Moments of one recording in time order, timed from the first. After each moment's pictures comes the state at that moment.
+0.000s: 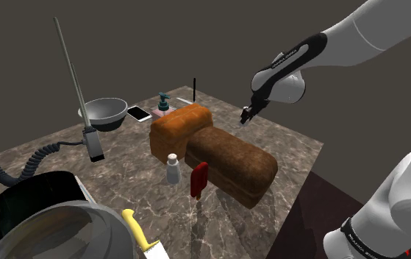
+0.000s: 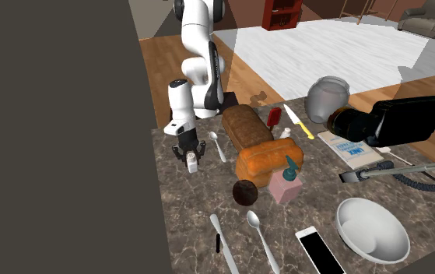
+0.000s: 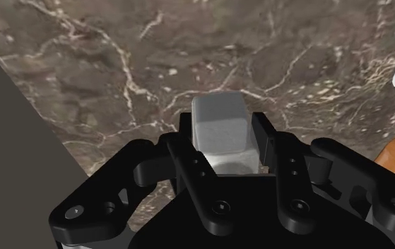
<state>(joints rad) 0.07 0.08 -0.26 -2.40 0.38 2.79 -0.59</state>
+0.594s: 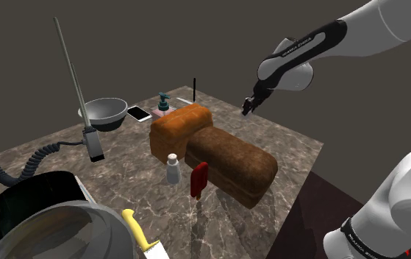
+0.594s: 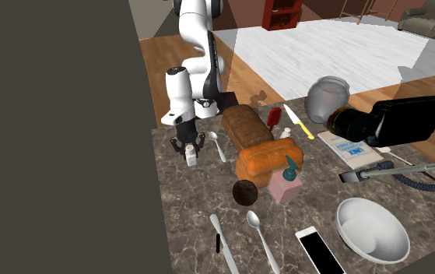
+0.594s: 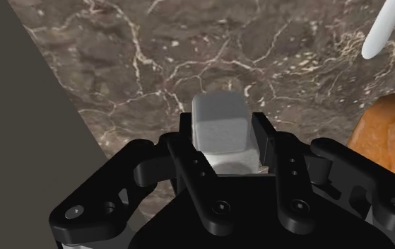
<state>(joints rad) 0.07 -0.02 -0.28 -2.38 0.25 2.68 -0.48</state>
